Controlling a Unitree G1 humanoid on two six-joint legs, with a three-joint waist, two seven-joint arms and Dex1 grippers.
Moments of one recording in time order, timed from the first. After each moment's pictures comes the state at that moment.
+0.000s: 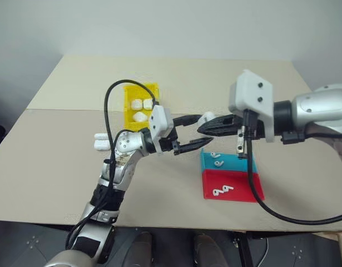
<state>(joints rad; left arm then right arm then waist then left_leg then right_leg) -0.56 0.23 -0.12 0.00 -0.40 0.12 -0.99 -0.86 -1.08 0.12 -0.53 0.76 0.92 0.86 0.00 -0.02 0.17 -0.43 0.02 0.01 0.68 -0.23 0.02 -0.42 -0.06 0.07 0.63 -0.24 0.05</state>
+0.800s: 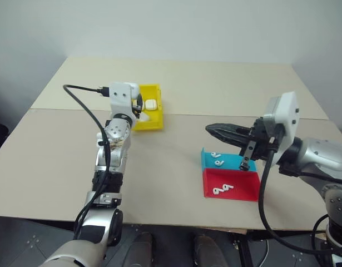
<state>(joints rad) -0.82 0.18 0.08 0.43 0.00 0.26 -0.02 -0.42 -0.75 -0.21 -0.72 0.85 0.82 0.60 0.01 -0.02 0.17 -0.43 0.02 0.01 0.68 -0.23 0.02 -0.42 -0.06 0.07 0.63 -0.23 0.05</state>
